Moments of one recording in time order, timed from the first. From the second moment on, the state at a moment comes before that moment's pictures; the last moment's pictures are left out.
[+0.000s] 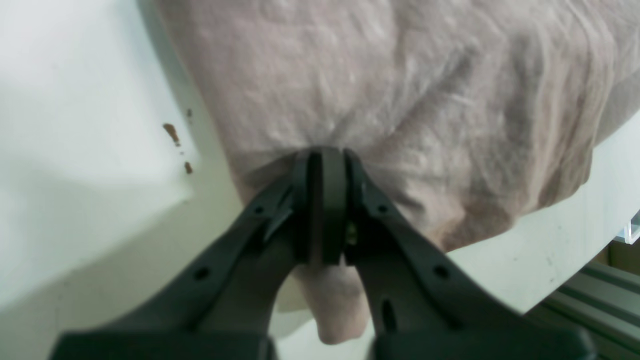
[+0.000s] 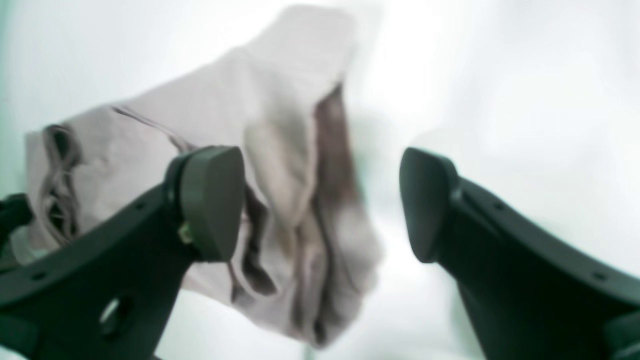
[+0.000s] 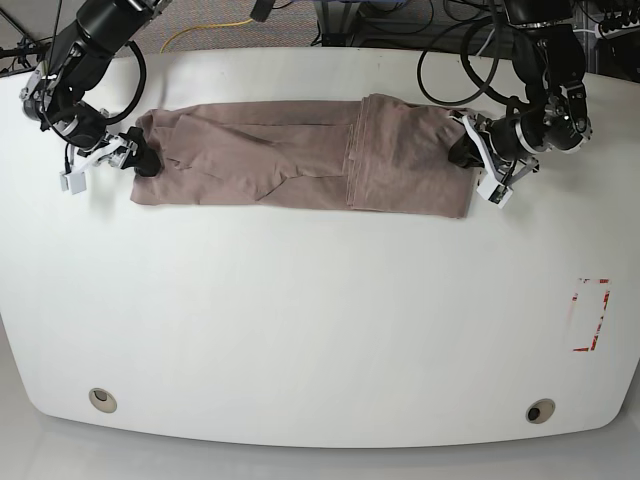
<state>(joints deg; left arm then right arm) 9.4 -11.4 -17.2 96.4 -30.9 -42.8 63.9 -1.9 11.4 49.3 77.5 48.8 40.6 -77.1</state>
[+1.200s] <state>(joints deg) 8.7 -8.1 -12.6 92.4 -32.3 -42.8 62.2 -11.1 5.0 43.5 109.5 56.3 41.0 -82.7</state>
